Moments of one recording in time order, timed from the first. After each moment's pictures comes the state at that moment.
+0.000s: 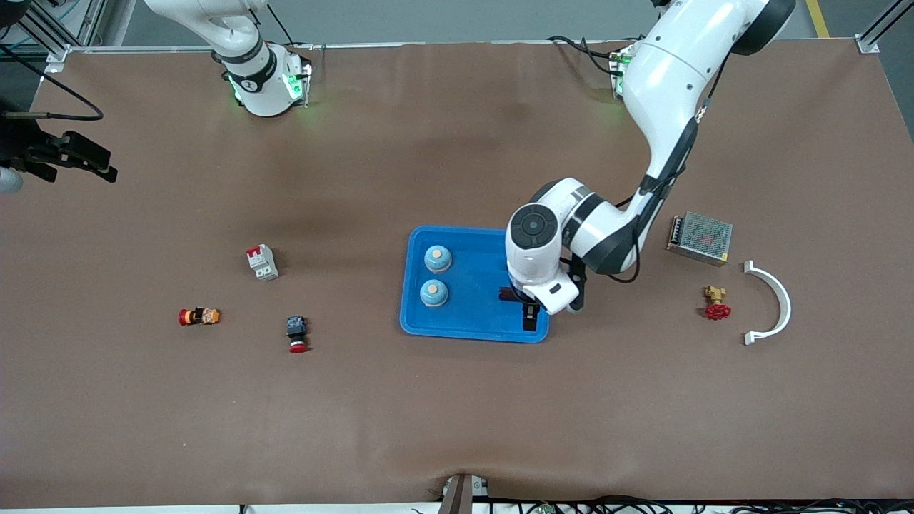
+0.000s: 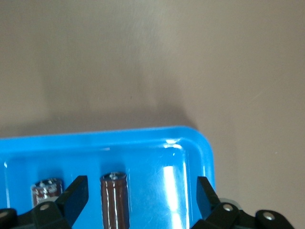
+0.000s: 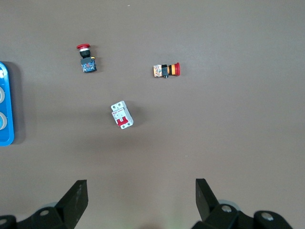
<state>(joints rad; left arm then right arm) -0.39 0.73 -0.24 -1.48 0.36 2.17 -2.19 0.05 -0.10 -0.11 -1.71 0.00 1.56 -0.04</state>
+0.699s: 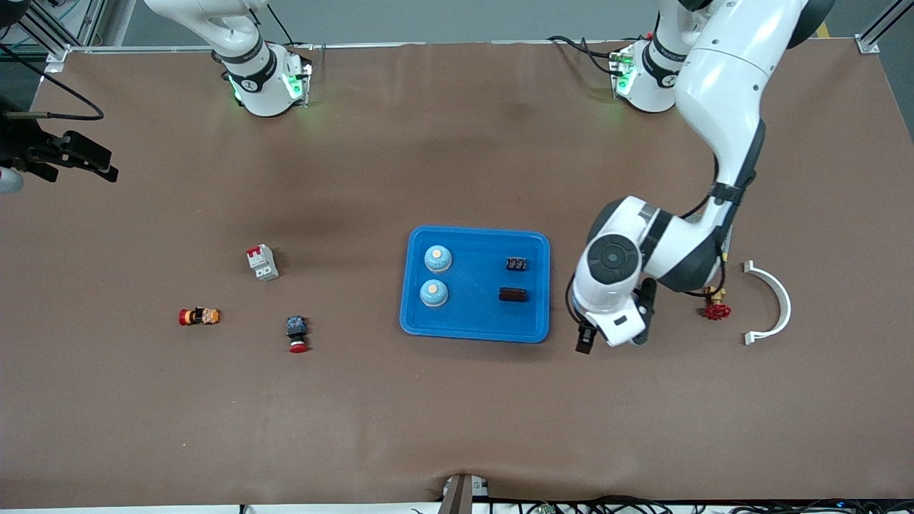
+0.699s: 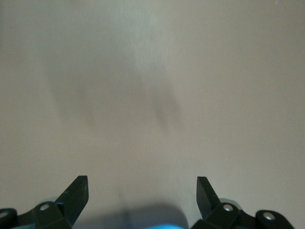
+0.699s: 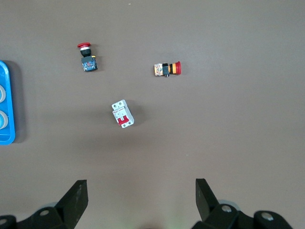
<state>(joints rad) -0.21 0.70 -0.24 -1.48 0.35 2.13 -1.83 0.05 -0.10 -0.11 -1.71 0.00 1.55 -0.04</state>
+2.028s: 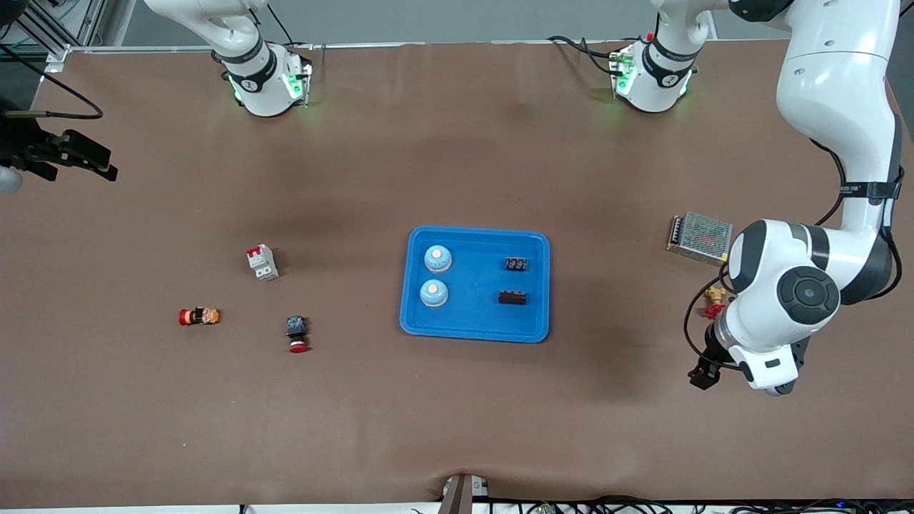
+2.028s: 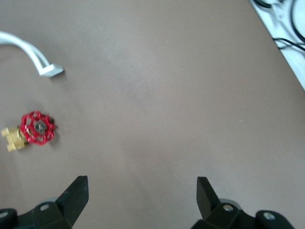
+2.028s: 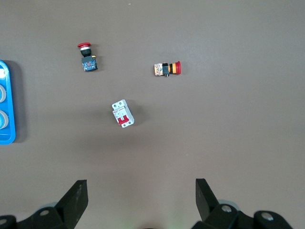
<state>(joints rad) 0.06 0.67 -0.24 -1.40 0.29 2.14 -1.22 0.05 -0.10 -0.11 -1.71 0.00 1.55 -0.04</state>
